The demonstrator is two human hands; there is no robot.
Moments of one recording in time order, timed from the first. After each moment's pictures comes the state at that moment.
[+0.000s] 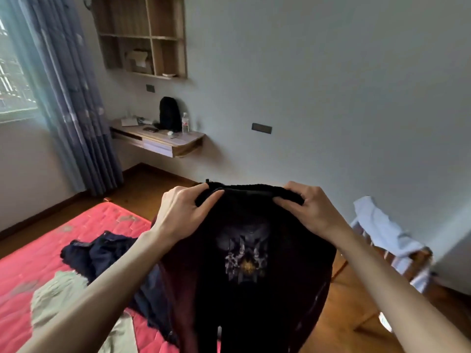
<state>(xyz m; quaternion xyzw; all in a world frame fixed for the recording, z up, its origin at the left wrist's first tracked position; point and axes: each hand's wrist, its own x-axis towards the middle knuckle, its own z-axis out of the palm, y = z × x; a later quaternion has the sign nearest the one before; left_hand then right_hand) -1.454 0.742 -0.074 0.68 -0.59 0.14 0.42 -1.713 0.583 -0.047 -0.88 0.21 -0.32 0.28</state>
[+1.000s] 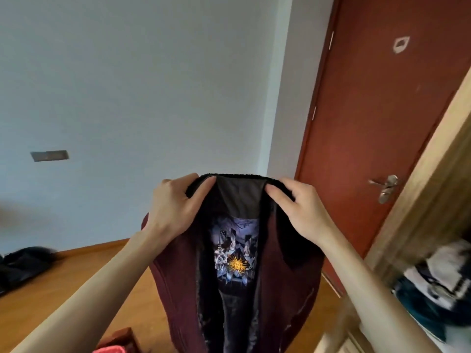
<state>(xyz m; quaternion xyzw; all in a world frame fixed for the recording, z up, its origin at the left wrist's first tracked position) -1.877 0.459 -0.033 0.42 -0.75 -0.03 0.51 -2.144 0.525 -0.028 -0.70 0.49 -0.50 0.15</state>
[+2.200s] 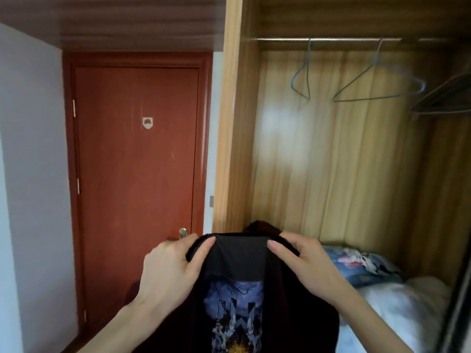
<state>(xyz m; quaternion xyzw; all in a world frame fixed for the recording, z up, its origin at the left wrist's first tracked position) -2.220 0.419 0.034 0.03 -0.86 -0.21 0.46 -2.330 0.682 0.051 -0.43 0.77 -0.44 -0.18</state>
